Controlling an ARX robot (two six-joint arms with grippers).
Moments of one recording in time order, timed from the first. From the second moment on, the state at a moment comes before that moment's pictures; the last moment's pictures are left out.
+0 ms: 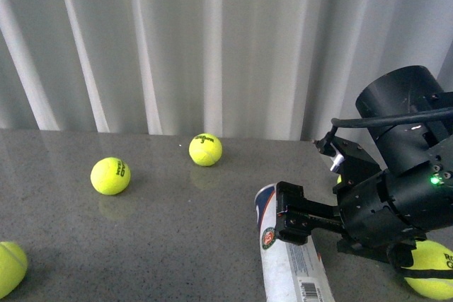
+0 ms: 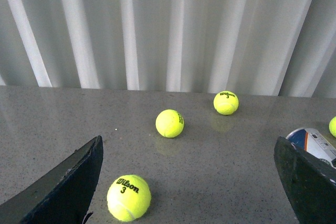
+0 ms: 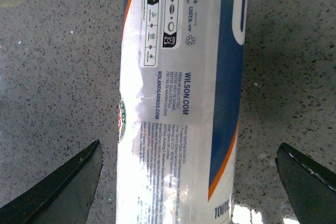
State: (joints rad) left arm 0.00 0.00 0.02 0.00 0.00 0.00; right arm 0.30 1.98 1.02 -0.04 -0.21 0.36
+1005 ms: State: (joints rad) left arm 0.00 0.00 0.02 0.00 0.00 0.00; right arm 0.34 2.09 1.11 -0.07 -0.24 0.01
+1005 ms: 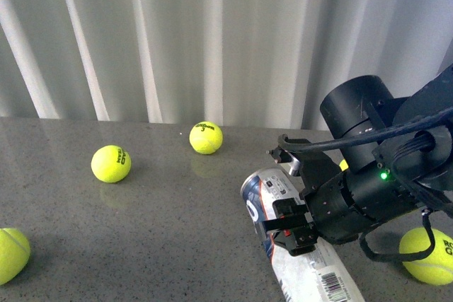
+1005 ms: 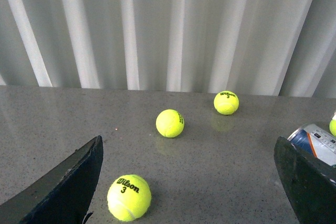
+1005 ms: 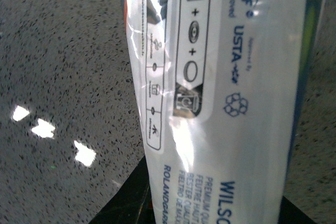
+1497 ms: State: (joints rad) left arm 0.00 0.00 0.02 0.00 0.00 0.00; right arm 0.45 1.97 1.07 -0.07 -0.28 -1.01
